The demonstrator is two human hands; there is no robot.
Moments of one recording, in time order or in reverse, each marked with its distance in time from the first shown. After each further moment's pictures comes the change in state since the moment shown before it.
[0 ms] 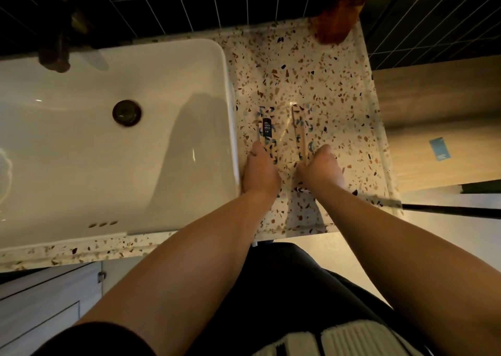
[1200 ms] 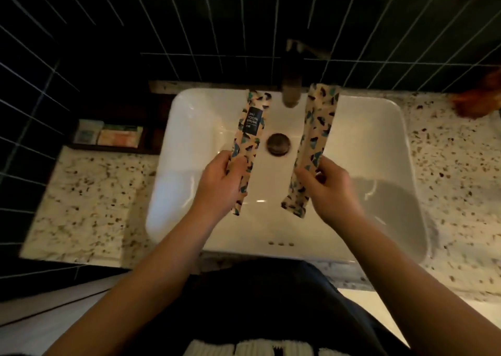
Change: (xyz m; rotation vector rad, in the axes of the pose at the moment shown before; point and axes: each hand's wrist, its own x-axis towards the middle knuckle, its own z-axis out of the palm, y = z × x) left_hand -0.031 -0.260 -0.361 -0.655 0.191 0.038; right_hand -0.222 -0.290 0.091 0.497 -0.146 -0.540
